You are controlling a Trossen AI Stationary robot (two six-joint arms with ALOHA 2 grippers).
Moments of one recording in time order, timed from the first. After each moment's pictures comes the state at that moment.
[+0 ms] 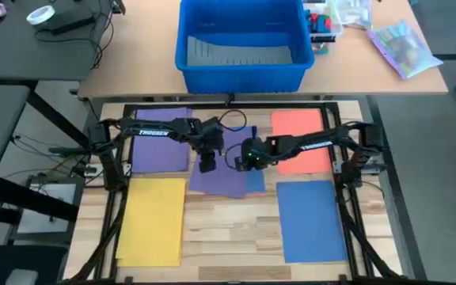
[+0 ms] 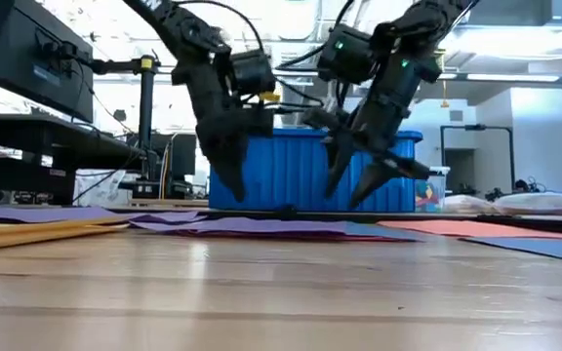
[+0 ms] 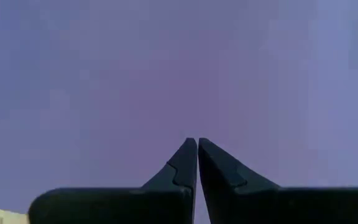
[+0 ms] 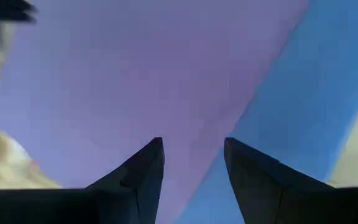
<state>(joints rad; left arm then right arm) 0.35 1.79 1.16 -0.55 0.16 0.18 -0.14 1.78 1.06 -0.37 0.02 1.17</state>
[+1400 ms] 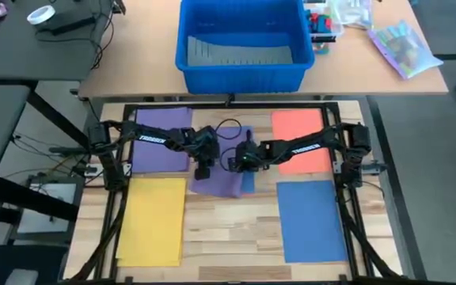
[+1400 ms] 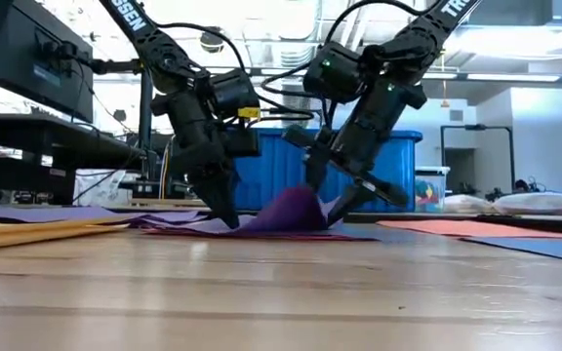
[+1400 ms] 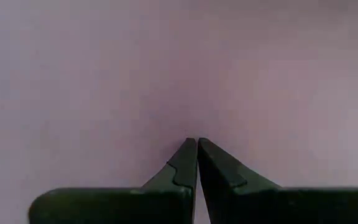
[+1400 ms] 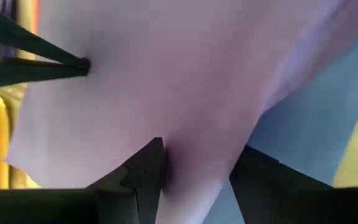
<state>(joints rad) 0.32 1.79 0.96 -0.24 0.21 0.31 -0.14 1.86 1.06 -0.14 0.03 1.22</state>
